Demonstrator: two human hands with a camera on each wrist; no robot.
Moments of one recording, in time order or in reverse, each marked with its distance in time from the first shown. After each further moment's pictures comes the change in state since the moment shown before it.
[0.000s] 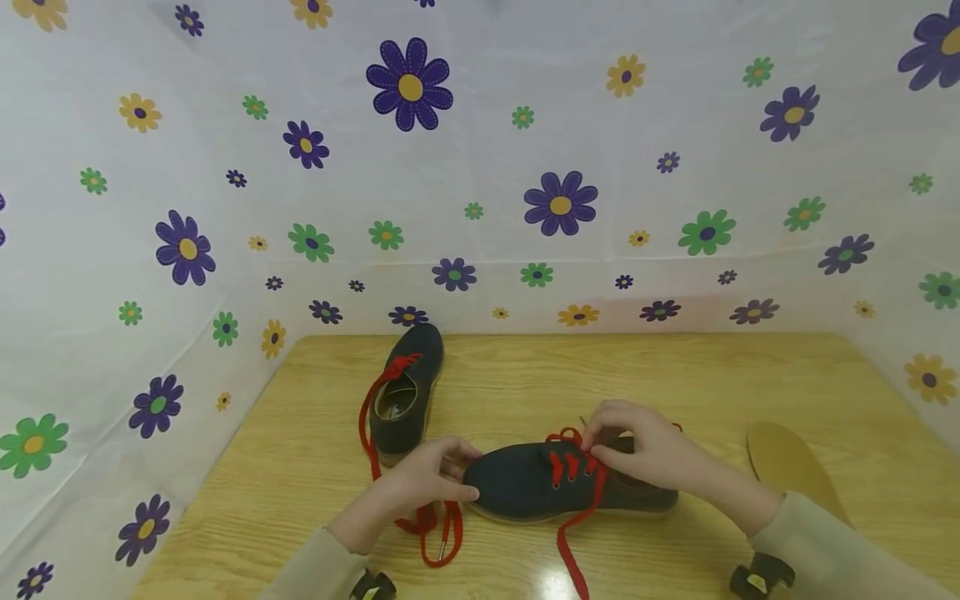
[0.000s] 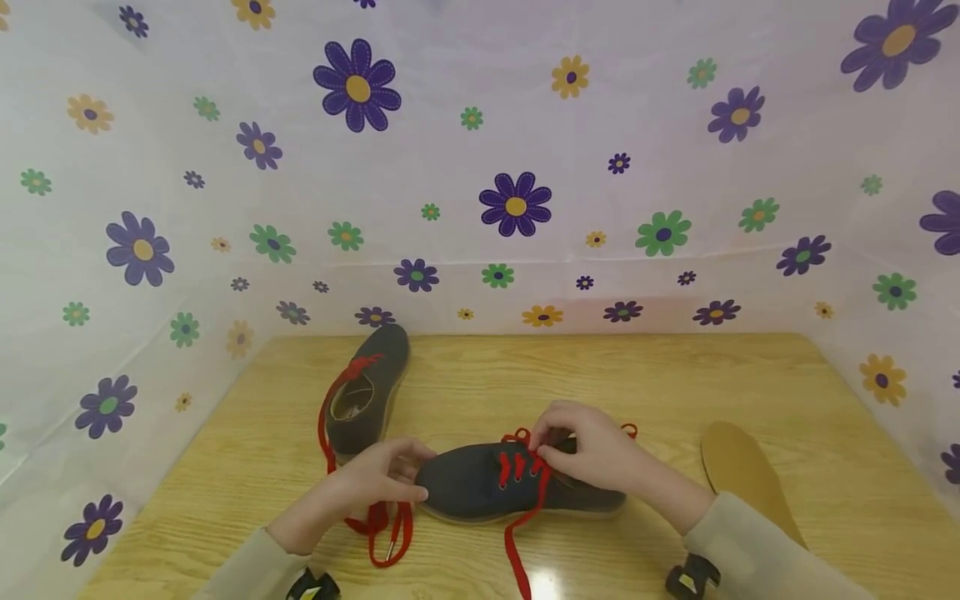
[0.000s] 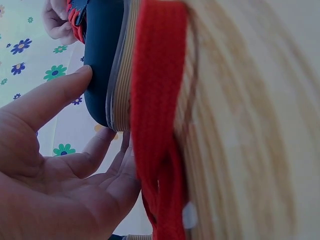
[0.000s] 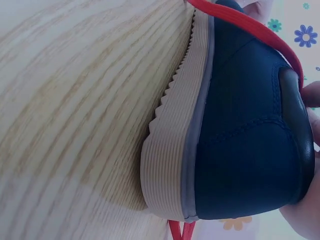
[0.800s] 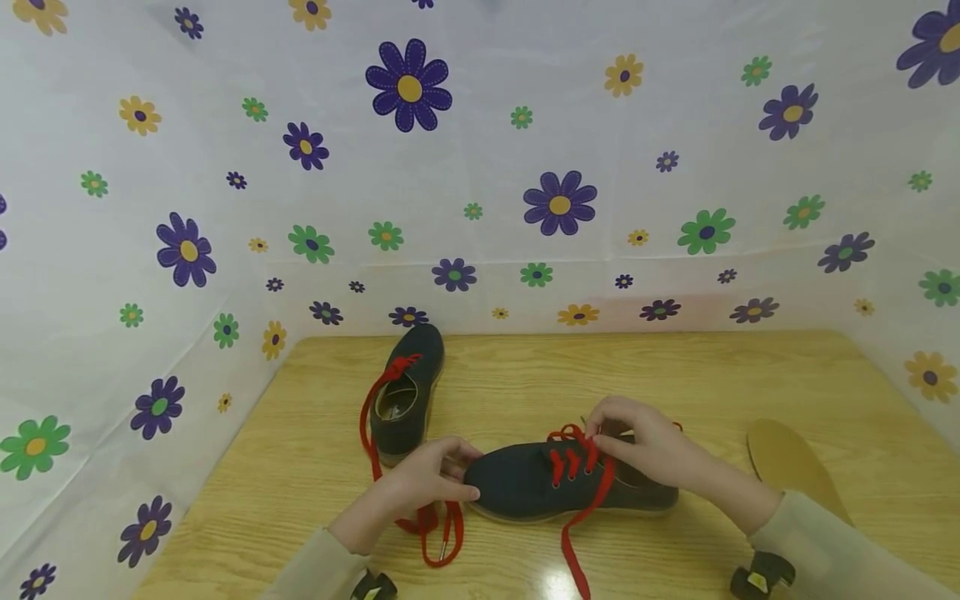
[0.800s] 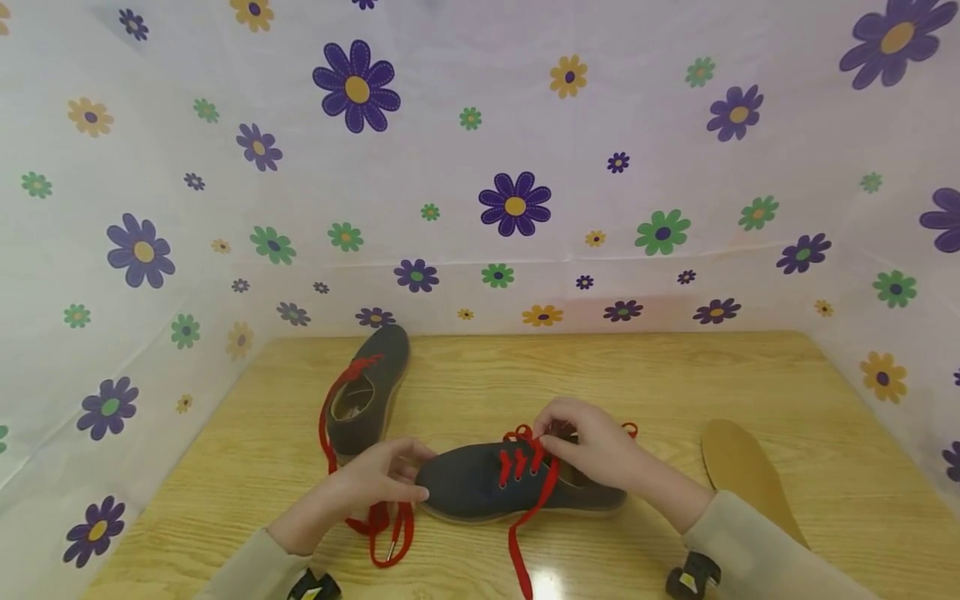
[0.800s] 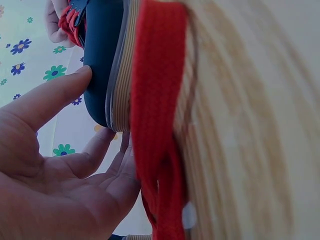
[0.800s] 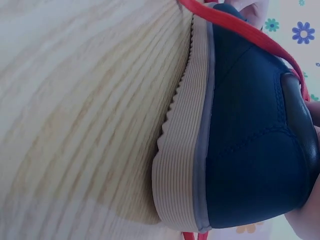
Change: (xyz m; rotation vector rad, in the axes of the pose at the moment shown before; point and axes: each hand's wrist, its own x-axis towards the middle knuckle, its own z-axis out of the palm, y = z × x) left_hand -0.001 0.001 0.000 -0.011 -0.001 -0.003; right_hand 0.000 0.003 0.002 0.020 0.025 0.079
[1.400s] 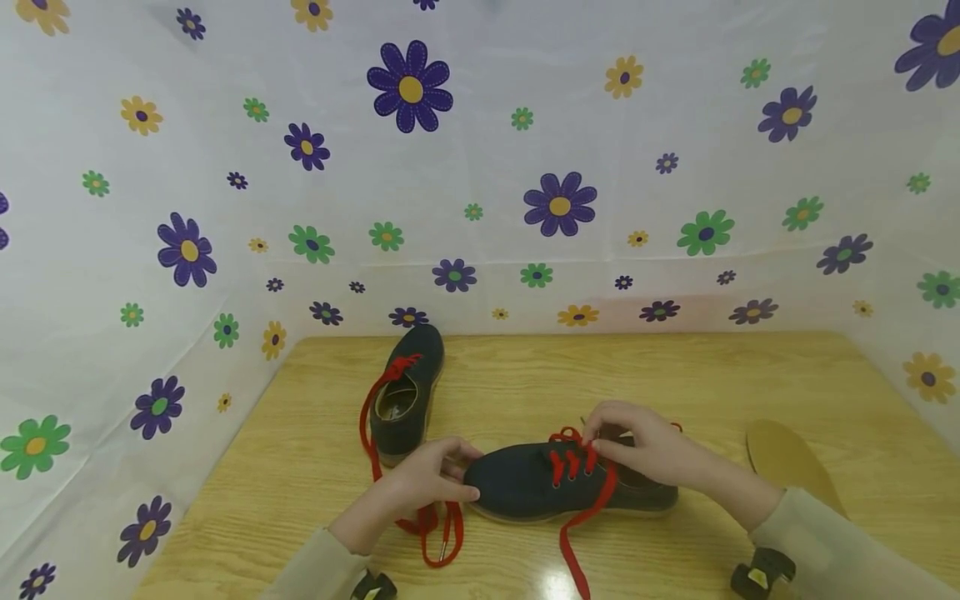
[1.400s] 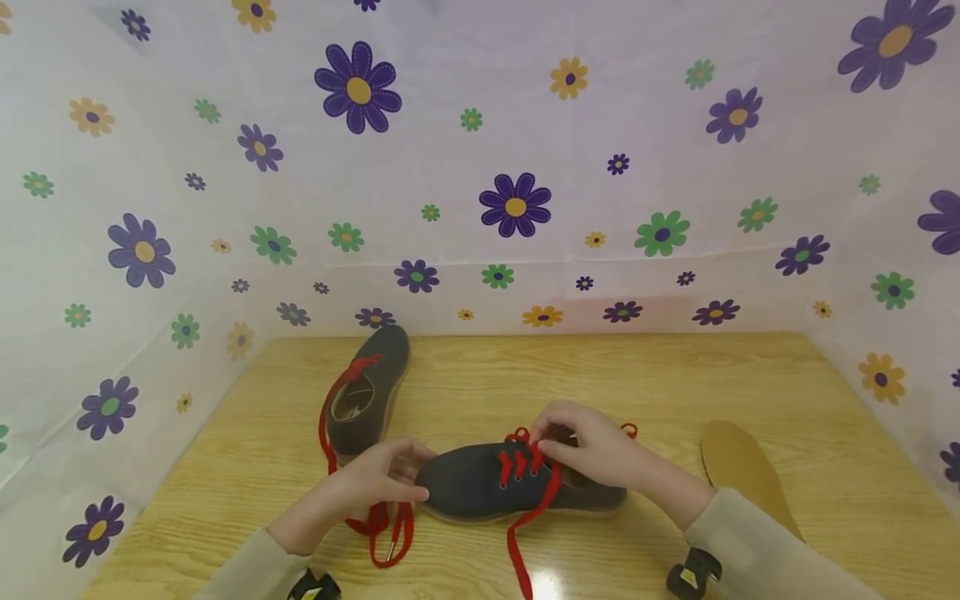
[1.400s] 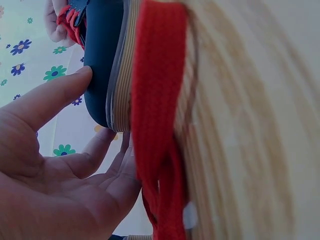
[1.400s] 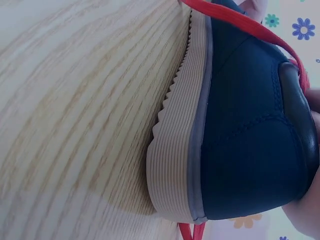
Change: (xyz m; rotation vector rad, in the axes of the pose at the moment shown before) left_hand 0.000 0.000 -0.001 0.005 -0.004 0.010; right_hand 0.003 0.005 -0.002 0.070 -0.067 -0.031
